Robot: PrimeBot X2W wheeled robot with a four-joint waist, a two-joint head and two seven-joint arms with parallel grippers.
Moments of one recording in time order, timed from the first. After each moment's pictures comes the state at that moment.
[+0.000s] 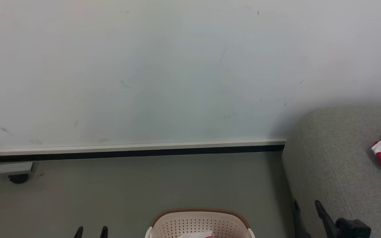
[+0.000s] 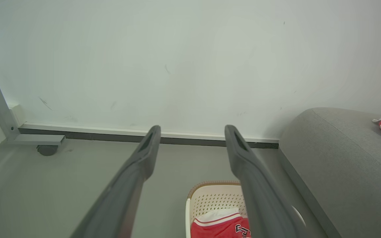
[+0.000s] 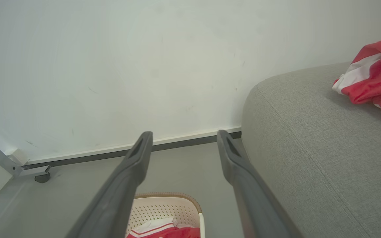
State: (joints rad) left arm 0.08 0.11 -0.05 0.10 -0.21 -0.06 -0.26; right arm 0.03 -0.05 0.09 0.18 0.17 0.13 -0.15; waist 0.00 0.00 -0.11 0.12
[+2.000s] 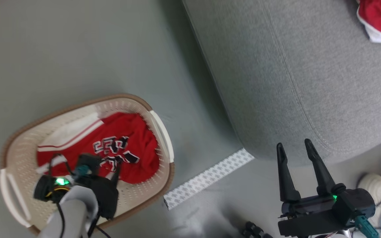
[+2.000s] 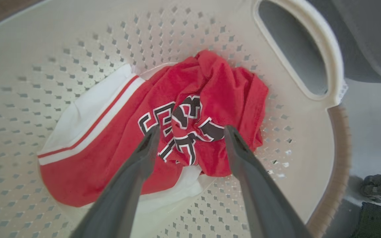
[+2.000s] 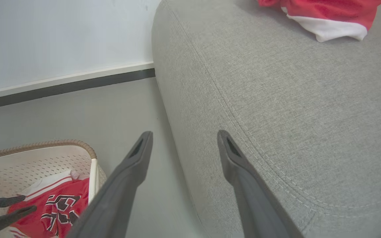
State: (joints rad) left arm -0.70 0.12 -0.33 0.93 -0.06 -0.05 -0.17; right arm -0.07 -0.05 0.21 -0.10 0.07 0.13 -0.26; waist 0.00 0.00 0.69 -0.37
